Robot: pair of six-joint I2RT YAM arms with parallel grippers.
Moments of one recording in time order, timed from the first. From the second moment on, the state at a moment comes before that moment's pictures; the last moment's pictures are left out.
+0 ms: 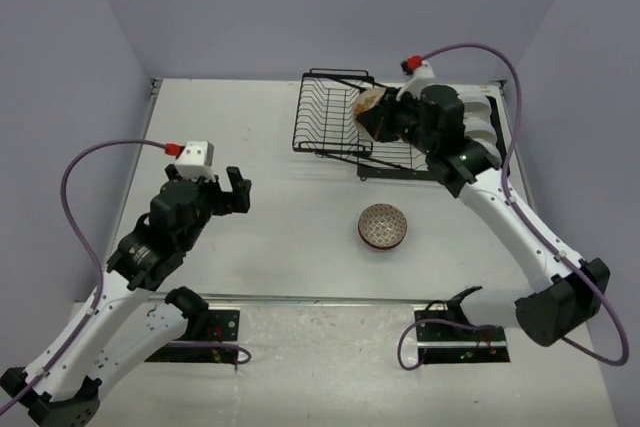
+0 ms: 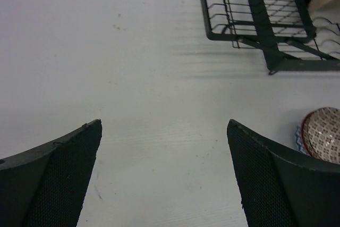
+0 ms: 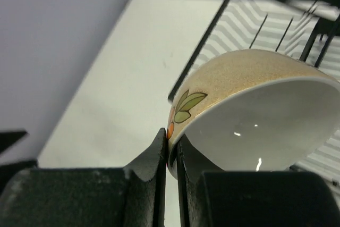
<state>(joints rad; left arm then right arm) -0.59 0.65 0.82 -0.51 -0.33 -0.31 0.44 1.27 1.24 -0.17 -0.16 0.46</state>
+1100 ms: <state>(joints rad) -0.56 0.56 0.82 -0.54 -0.53 -0.34 1.05 2.04 1.72 -1.01 0.26 0.28</state>
